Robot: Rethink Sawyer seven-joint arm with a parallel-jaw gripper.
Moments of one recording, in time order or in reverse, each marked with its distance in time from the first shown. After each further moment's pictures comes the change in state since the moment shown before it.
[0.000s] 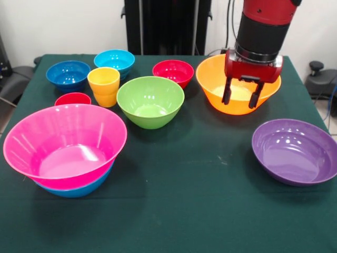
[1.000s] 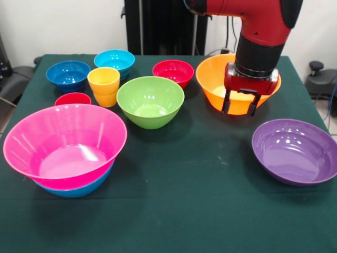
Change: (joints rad) arm 0.010 0.067 -0.001 0.000 0.012 -0.035 0.000
